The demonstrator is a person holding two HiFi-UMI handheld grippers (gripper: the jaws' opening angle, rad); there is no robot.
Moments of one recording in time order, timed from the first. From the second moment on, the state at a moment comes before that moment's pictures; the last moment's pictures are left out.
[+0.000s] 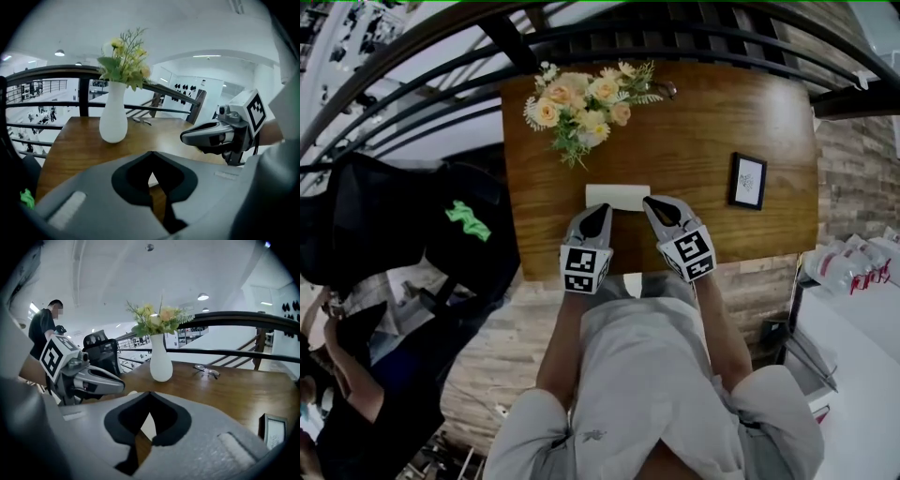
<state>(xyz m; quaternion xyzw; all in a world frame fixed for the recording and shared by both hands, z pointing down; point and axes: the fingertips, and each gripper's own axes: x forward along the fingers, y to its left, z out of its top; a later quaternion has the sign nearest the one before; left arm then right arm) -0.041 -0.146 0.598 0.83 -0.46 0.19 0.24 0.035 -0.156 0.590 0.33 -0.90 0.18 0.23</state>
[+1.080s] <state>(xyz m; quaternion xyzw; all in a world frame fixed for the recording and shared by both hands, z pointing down) -0.072 -0.148 0.435 0.88 -0.46 0.08 0.06 0.057 -0.142 0.431 0.46 -0.88 0.07 0.11</state>
